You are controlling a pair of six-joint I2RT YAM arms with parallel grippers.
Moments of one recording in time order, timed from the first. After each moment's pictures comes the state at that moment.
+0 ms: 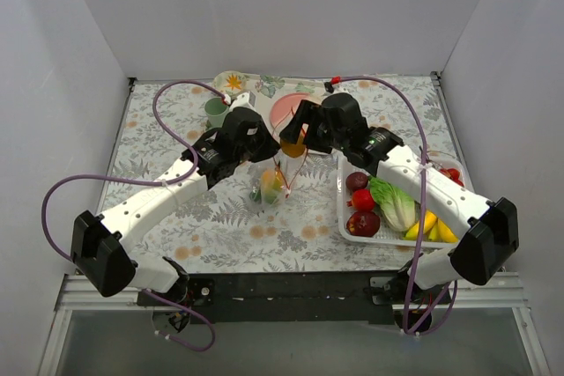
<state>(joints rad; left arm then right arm) -0.72 1.36 1.20 -0.39 -0.17 -0.81 0.73 1.42 1.29 -0.38 0.03 0.81</state>
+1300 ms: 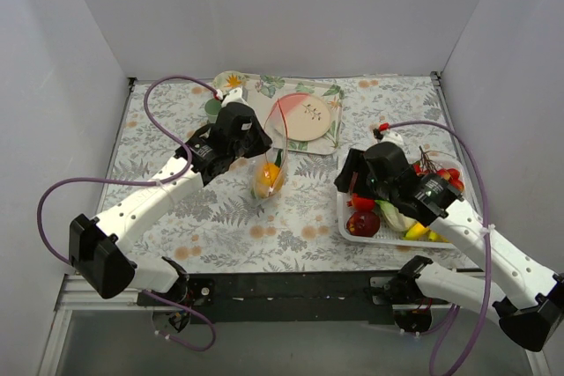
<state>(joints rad) -0.68 1.34 1.24 -0.44 -0.21 -0.78 0.75 0.95 1.01 -0.77 0.25 0.76</state>
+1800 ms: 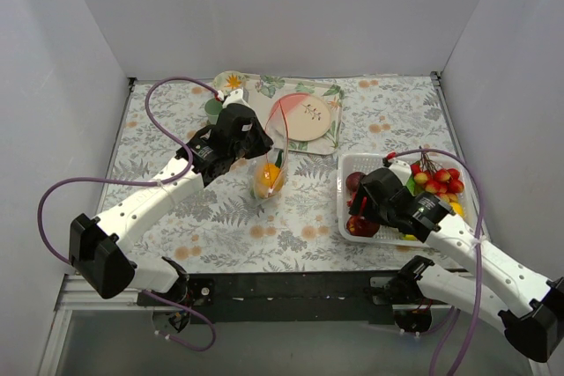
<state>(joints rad) -0.68 1.34 1.22 -0.42 -0.20 -0.78 0.75 0.84 0.73 -0.87 0.33 0.90</state>
